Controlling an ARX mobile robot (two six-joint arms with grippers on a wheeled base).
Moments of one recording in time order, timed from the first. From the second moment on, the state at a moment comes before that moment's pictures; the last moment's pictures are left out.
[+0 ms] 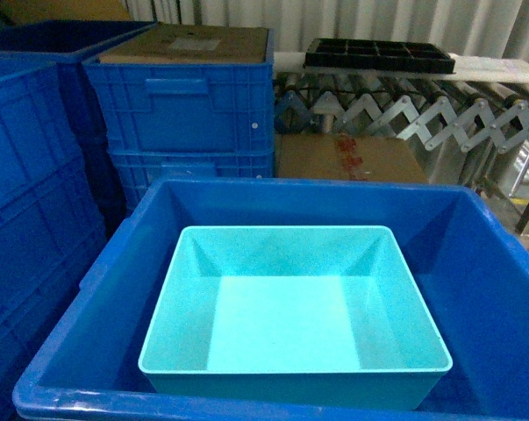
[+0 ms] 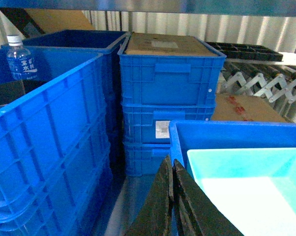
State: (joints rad) left arm 0.00 0.27 0.01 0.27 0.00 -0.02; right arm 0.00 0.21 0.01 0.22 0.00 0.00
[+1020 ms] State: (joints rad) left arm 0.00 0.01 0.02 0.00 0.00 -0.02; right arm 0.00 0.00 0.01 0.00 0.00 0.00
